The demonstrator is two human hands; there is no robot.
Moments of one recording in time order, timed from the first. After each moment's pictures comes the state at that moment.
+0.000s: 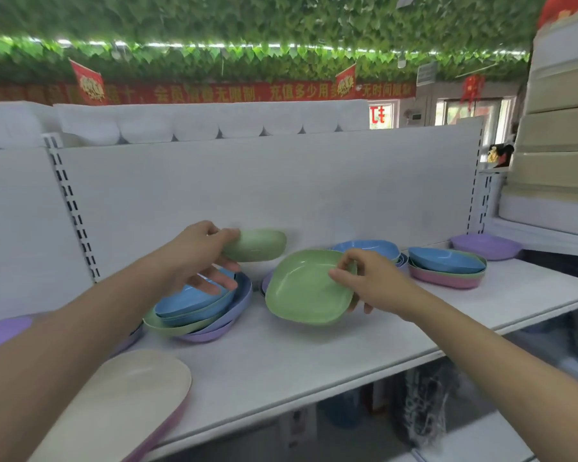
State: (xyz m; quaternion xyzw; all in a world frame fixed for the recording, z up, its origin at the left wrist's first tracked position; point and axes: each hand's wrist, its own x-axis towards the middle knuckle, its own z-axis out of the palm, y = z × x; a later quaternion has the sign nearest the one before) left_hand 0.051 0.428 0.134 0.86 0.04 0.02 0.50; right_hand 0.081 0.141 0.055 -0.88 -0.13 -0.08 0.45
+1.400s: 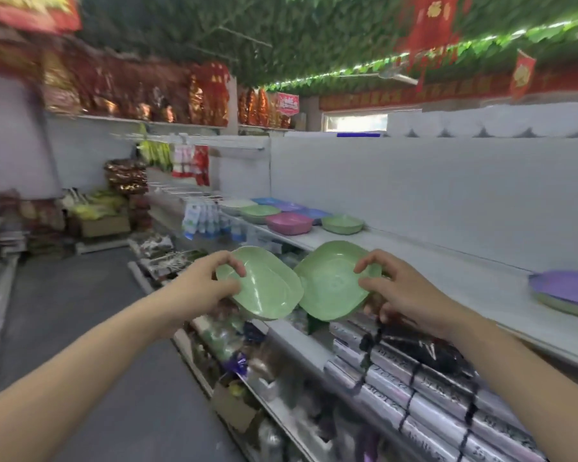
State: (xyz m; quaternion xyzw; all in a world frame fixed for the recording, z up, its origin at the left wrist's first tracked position) left_hand -0.646 0.863 0.059 0.76 0.40 0.30 0.41; right_hand -0.339 0.743 0.057 -0.65 -0.56 0.25 0.45
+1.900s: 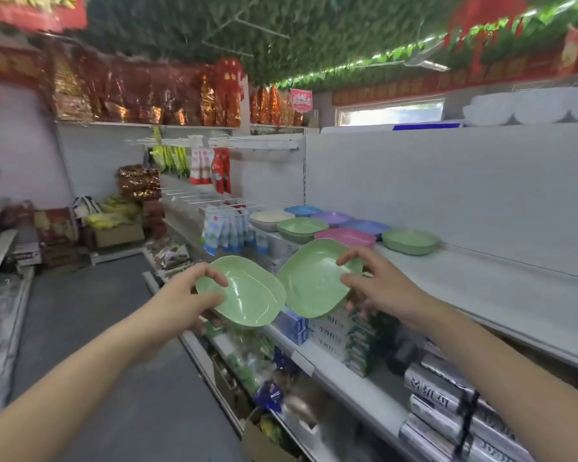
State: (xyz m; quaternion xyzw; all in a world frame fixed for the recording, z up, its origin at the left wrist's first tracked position) left_hand -0.724 1.082 0.047 0.71 0.45 0.34 0.42; right_hand -0.409 0.998 0.045 -0.61 -0.57 0.27 0.47
